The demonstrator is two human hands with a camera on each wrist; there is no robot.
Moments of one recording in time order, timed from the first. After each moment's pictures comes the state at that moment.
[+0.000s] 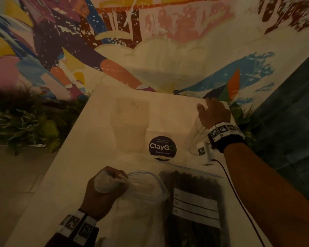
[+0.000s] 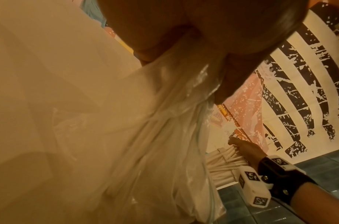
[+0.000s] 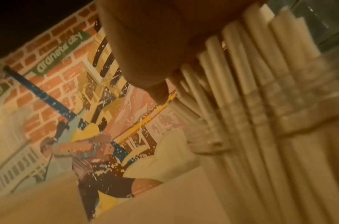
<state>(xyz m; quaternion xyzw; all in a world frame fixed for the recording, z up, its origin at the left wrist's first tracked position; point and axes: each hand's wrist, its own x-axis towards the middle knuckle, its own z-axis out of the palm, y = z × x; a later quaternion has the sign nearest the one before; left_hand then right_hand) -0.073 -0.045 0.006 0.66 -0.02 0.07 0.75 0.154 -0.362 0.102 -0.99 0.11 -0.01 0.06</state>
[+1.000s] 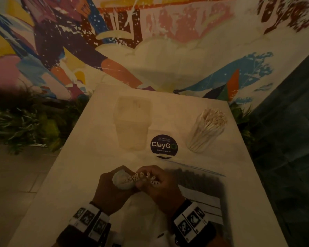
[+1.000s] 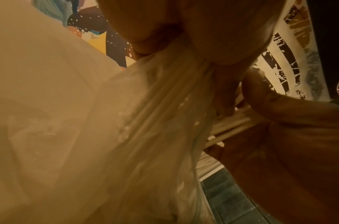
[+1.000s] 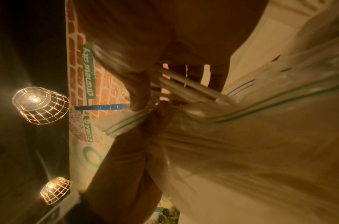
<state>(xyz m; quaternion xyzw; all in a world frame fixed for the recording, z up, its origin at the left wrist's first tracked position) -0.071 -0.055 0.013 0.75 -0.05 0.07 0.66 -0.063 -0.226 0.037 -0.78 -0.12 0.08 0.61</state>
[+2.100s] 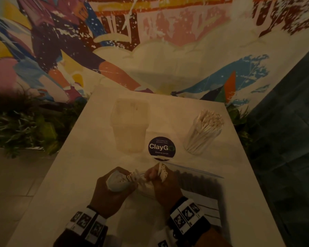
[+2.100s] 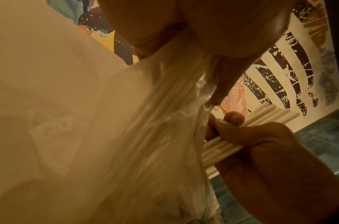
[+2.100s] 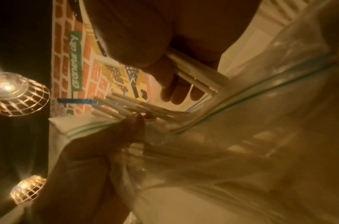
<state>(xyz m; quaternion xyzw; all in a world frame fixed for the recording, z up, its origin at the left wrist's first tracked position) -0.072 -0.056 0.014 0.78 -0.06 0.09 0.62 -0.046 -0.231 0.009 -0.76 -0.07 0.01 0.64</state>
